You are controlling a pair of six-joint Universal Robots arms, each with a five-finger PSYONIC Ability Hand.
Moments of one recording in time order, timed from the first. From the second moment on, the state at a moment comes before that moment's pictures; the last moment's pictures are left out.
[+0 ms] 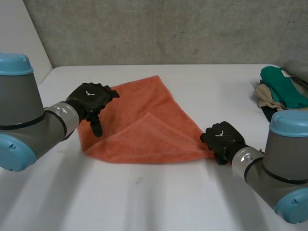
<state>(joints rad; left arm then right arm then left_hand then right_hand) 4.37 -2.01 -1.35 3.01 -1.37 3.59 1.93 -1.12 1.73 -0.17 1.36 2.51 0.20 0.21 0.21 0.20 0.05 1.12 1.18 1.19 1.20 0.99</state>
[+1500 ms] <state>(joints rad) 4.43 -1.92 -1.51 3.09 -1.30 3.58 1.81 -0.78 1.24 0.03 1.12 2.26 0.20 0.21 0.21 0.20 0.05 0.72 0.73 0.73 0.73 0.50</state>
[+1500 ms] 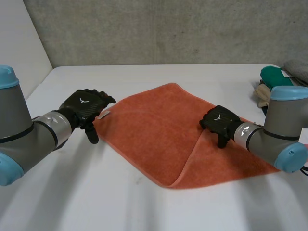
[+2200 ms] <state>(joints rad) 4.46 -2.04 -1.56 3.19 -1.29 3.52 1.80 -1.47 1.34 0.09 1.01 2.54 0.20 0.21 0.21 0.20 0.05 1.14 1.18 1.19 1.20 0.96</state>
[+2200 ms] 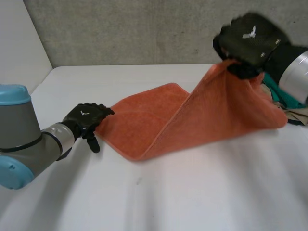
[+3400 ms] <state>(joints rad) 4.59 -2.11 -0.98 3.31 -1.41 3.59 1.81 -0.96 0.93 -0.26 1.43 2.56 1.16 1.20 1.19 1.20 0.98 1.14 1.18 1.19 1.20 0.96</state>
